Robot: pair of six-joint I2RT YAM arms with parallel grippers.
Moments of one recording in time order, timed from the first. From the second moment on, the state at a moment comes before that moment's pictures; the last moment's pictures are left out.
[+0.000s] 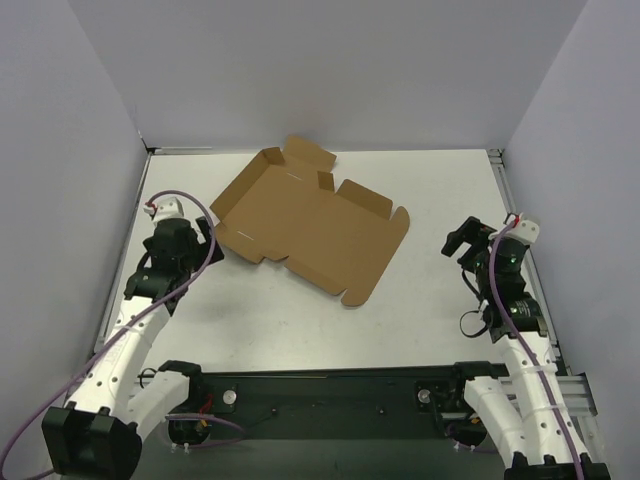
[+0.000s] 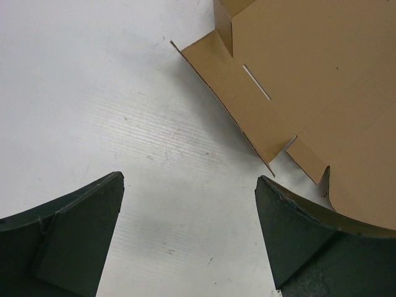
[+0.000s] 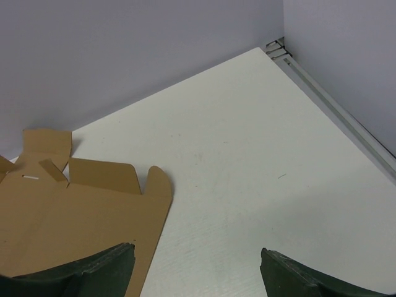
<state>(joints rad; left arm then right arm) -0.17 0.92 0.79 -0.49 -0.31 -0.44 0.05 0.68 0.64 -0.33 0.22 0.40</state>
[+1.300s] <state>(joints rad) 0.05 1.42 0.83 -0.22 0.05 -0.64 0.22 0.84 0.74 -0.43 0.06 0.26</state>
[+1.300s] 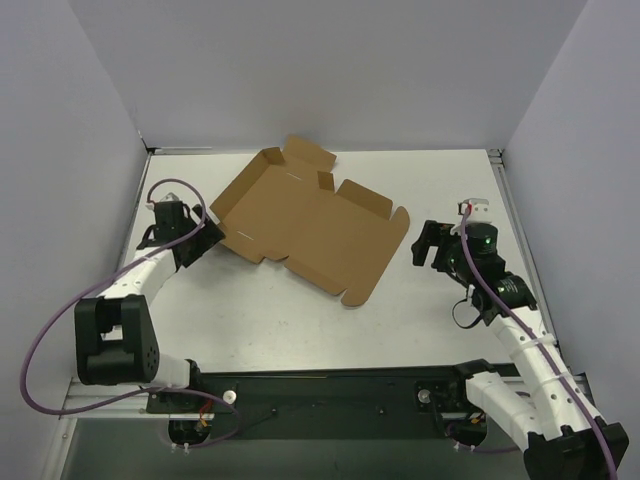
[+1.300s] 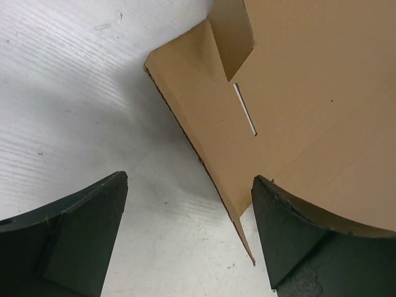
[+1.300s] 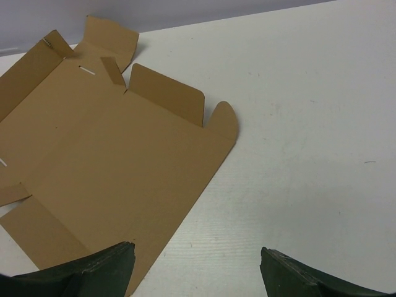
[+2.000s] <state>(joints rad) 0.07 1.60 0.91 -0.16 0.17 -0.59 0.42 0.86 0.83 -0.49 0.17 0.25</state>
